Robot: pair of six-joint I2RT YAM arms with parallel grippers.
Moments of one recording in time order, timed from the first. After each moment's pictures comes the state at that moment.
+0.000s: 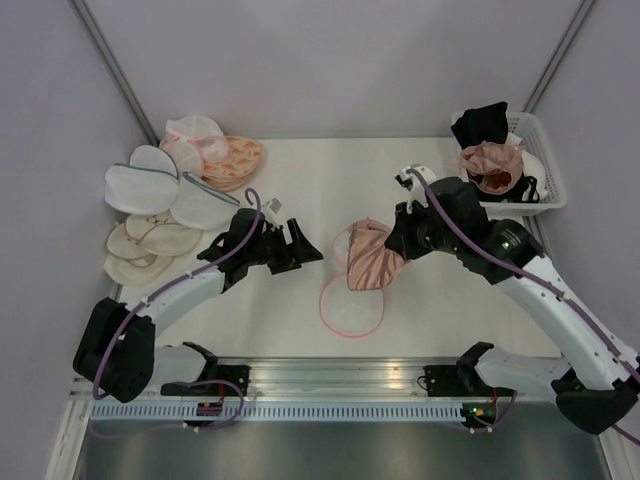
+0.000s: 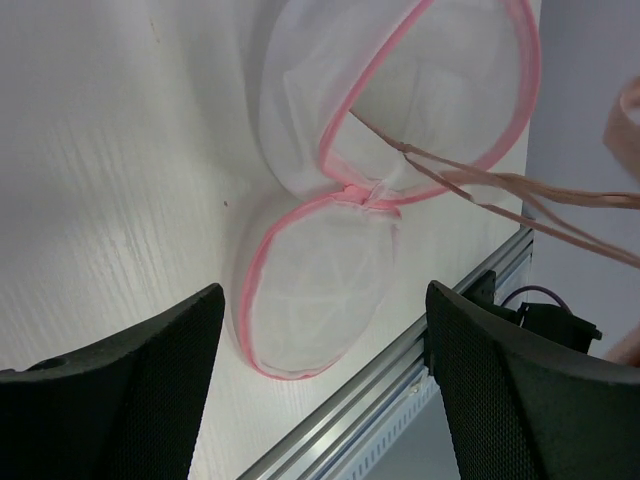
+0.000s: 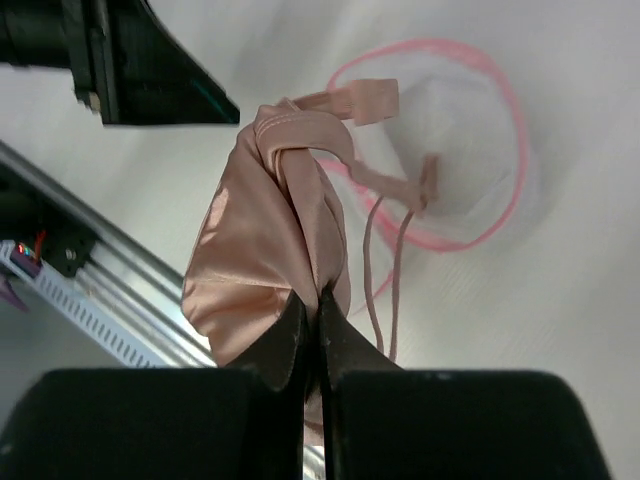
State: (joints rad) left arm -0.49 1.28 0.69 -0.05 0.41 -0.79; right arm 0.65 1.14 1.33 -0.94 -0.12 0.26
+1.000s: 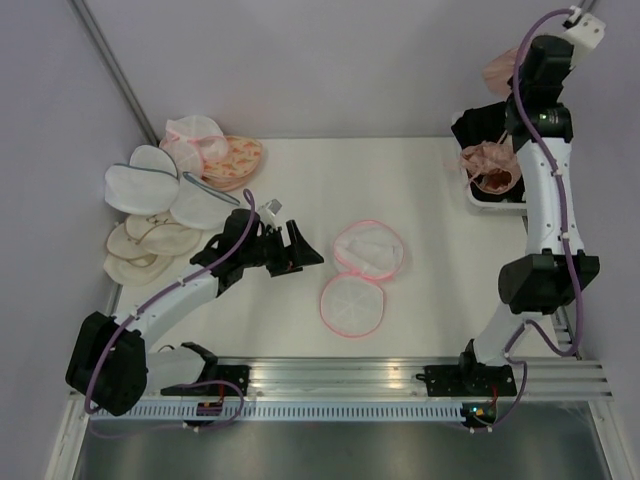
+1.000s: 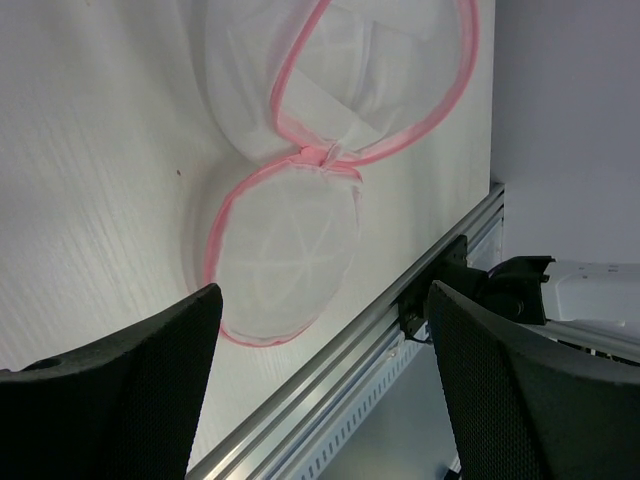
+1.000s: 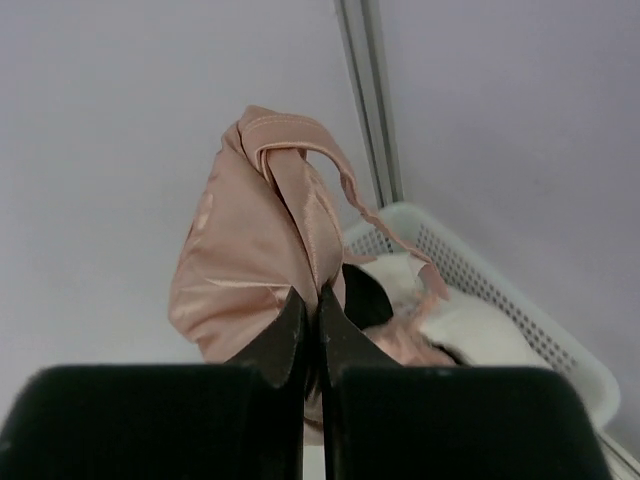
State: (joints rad) left arm -0.49 1.20 0.69 -0.10 0.48 -0.78; right arm -0.03 1.75 2.03 -0.40 0.54 0.30
